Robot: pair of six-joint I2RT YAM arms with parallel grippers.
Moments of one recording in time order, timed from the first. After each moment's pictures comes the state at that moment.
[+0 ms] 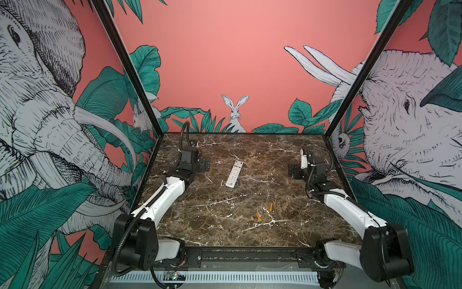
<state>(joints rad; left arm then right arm) -0.32 1.33 0.98 -0.34 -0.15 -0.16 0.24 1.28 0.75 -0.07 0.04 0.08</state>
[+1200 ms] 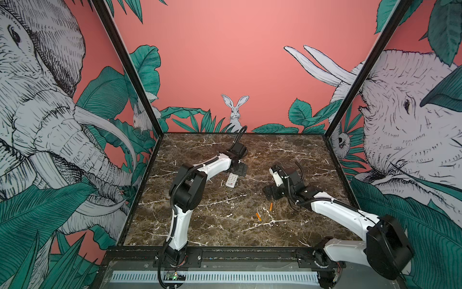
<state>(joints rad) -0.62 2.11 1.63 -0.66 -0.13 -0.24 0.60 1.26 0.72 -0.27 0.00 0.15</state>
